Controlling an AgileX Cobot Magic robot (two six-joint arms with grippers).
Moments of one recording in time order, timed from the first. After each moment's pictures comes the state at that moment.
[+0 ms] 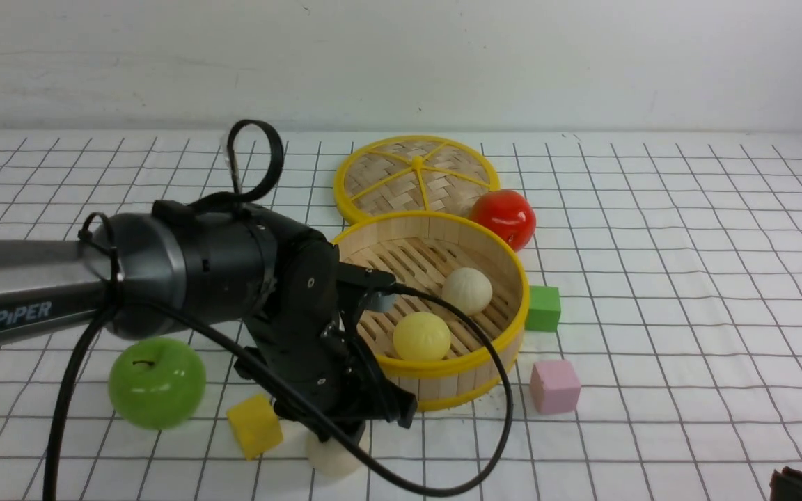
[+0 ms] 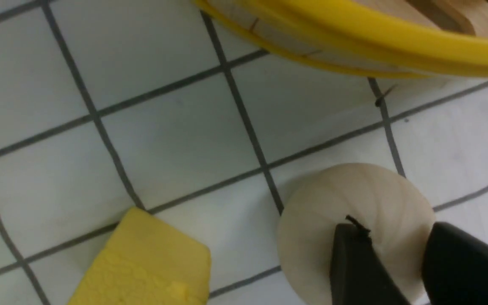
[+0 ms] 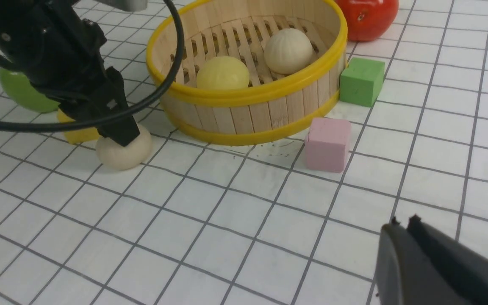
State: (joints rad) right arm 0.41 0.40 -0.20 0.32 0.25 -0.18; left arm -0.61 1.83 -1.19 -0.02 0.72 -0.23
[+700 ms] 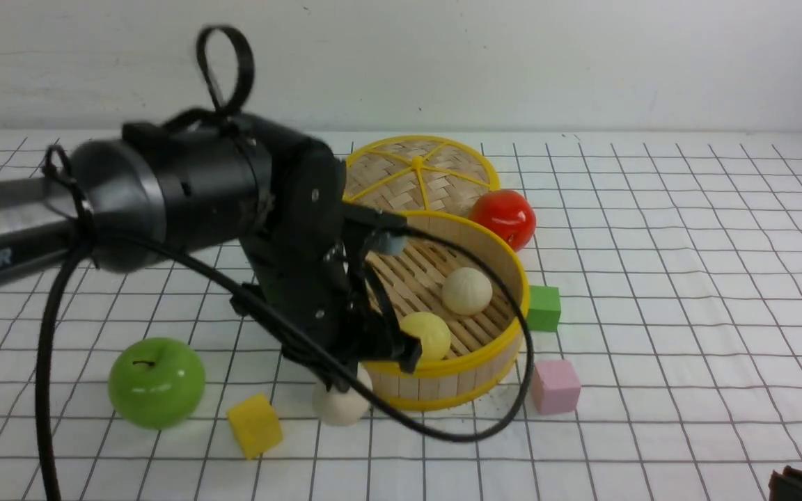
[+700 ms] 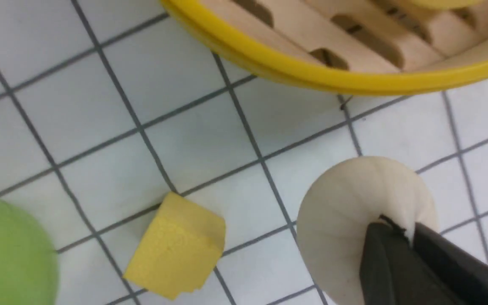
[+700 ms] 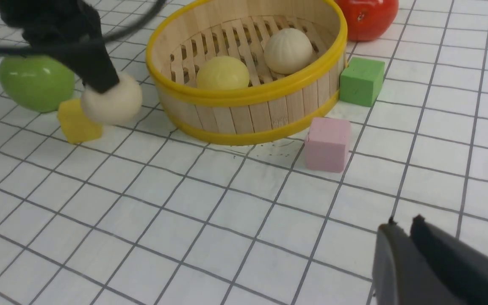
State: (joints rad) right arm 0.41 0.40 -0.20 0.32 0.25 -0.18; left arm -0.61 1.77 -1.44 0.01 1.00 -0.18
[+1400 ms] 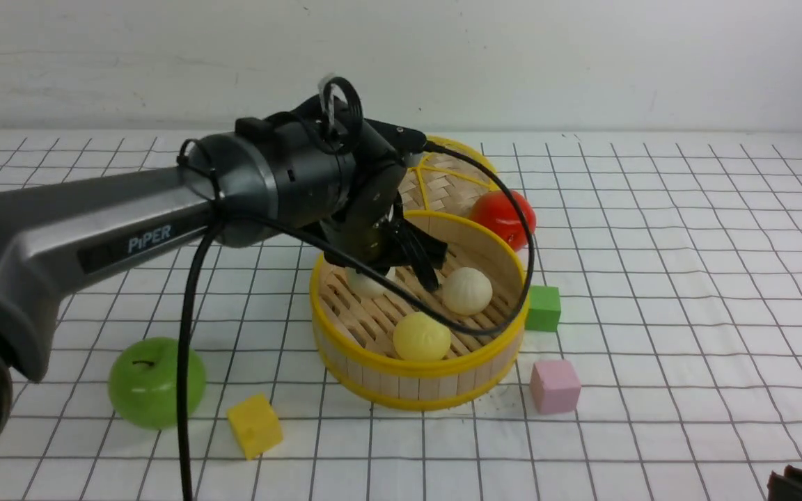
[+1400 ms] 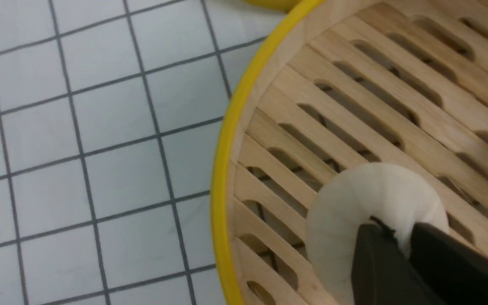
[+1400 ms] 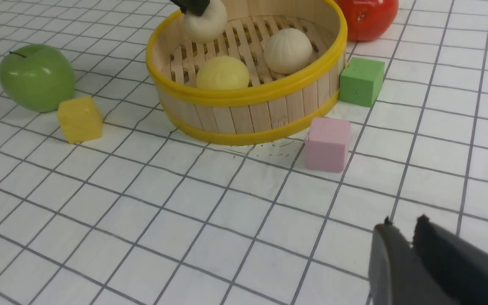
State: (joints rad) right arm 0.41 0.40 -0.20 0.32 0.25 -0.18; left arm -0.61 2.02 -1.64 0.43 0.71 -0.61
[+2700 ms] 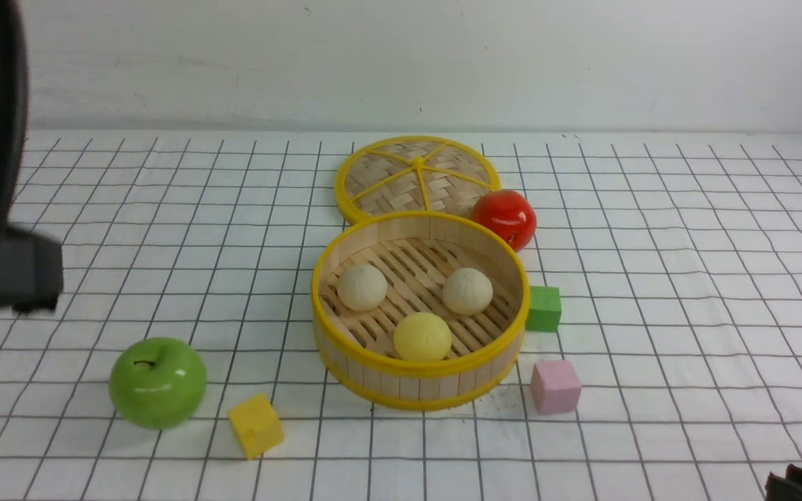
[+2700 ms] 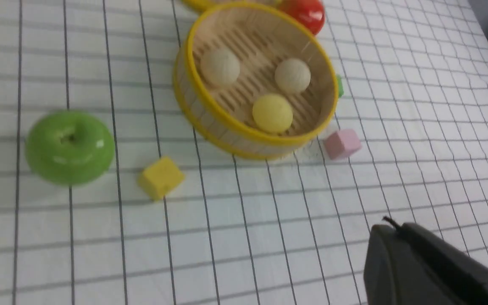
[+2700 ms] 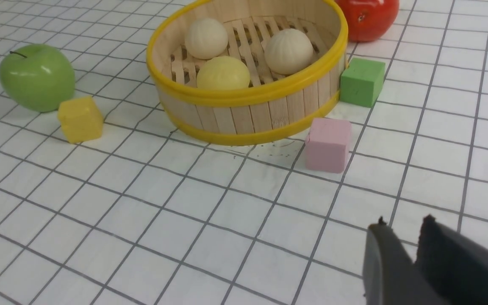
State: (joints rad) right arm 0.41 0.40 -0.20 0.32 0.25 -0.18; left arm -0.61 0.78 -1.11 0.01 1.04 -0.63
